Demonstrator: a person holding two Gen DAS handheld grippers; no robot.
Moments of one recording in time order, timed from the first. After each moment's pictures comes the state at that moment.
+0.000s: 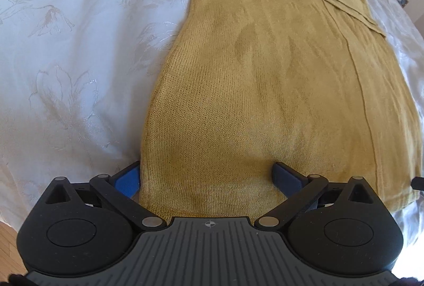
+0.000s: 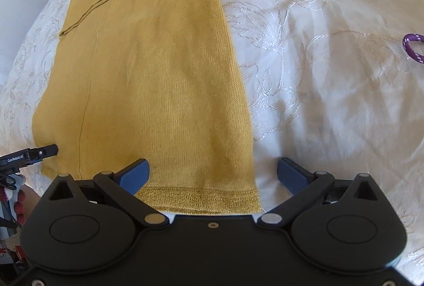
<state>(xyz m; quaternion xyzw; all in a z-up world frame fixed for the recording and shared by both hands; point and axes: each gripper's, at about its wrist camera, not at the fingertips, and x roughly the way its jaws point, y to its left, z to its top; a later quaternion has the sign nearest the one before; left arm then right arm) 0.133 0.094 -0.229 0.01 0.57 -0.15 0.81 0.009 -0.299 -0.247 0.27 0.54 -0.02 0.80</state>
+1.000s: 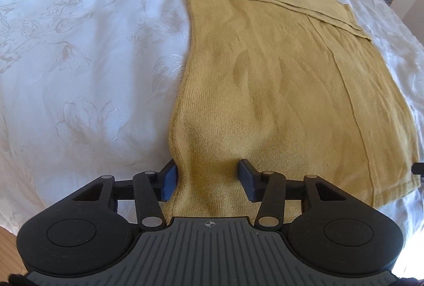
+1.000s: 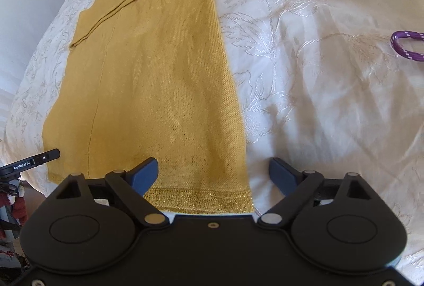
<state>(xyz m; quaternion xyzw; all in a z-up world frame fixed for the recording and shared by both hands) 0.125 0.114 -0.204 0.03 0.53 -0.17 0.83 -0.011 -0.322 -0.244 0.30 0.51 -0.01 0.81</state>
